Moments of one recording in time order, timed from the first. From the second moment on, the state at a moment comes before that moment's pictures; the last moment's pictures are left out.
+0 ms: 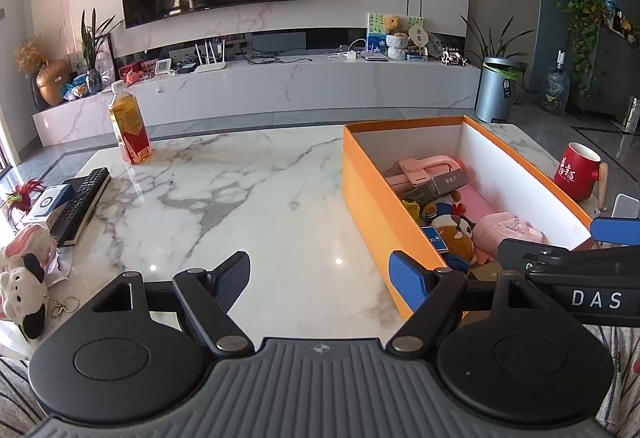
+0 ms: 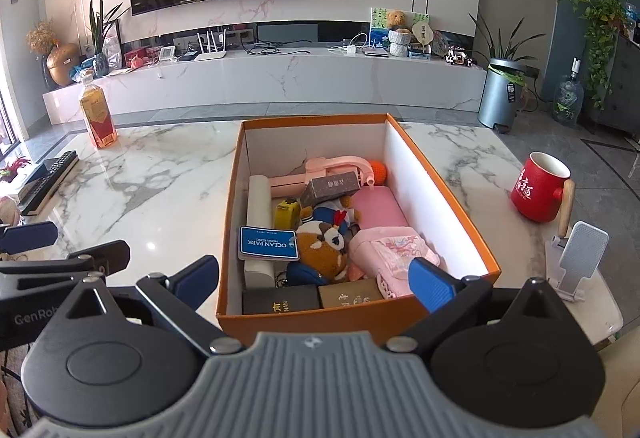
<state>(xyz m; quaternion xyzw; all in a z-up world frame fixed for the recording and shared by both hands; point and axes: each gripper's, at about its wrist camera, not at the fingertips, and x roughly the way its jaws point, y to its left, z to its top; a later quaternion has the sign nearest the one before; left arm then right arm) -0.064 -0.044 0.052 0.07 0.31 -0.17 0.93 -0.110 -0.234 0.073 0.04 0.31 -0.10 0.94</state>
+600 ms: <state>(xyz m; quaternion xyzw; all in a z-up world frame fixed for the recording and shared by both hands) -0.065 -0.046 0.052 0.08 0.32 -0.17 0.93 -0.110 -0.235 0.070 0.04 0.32 -0.11 0.94</state>
